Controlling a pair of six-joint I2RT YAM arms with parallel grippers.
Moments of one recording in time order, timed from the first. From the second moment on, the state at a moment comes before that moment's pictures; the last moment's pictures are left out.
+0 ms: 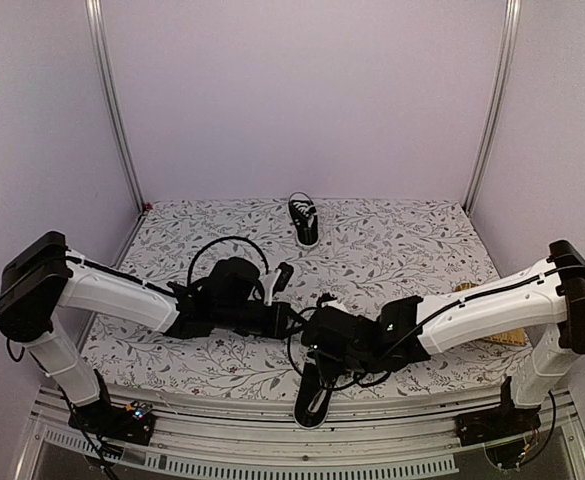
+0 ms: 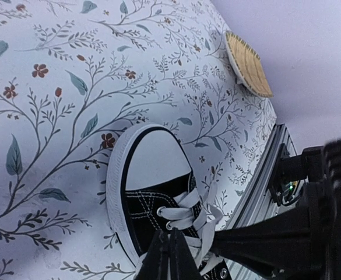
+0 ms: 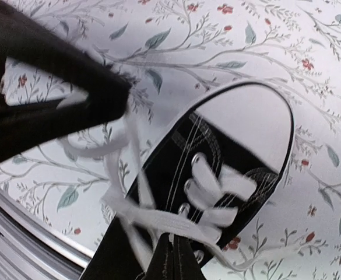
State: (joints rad) left arm -0.99 1.66 0.80 0.30 0.21 -0.72; right arm 1.35 1.71 1.10 -0.53 0.45 0.93
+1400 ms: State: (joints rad) left arm -0.96 1.69 0.77 0.39 0.30 -0.73; right arm 1.10 1.41 0.69 -0.05 -0.11 0.56
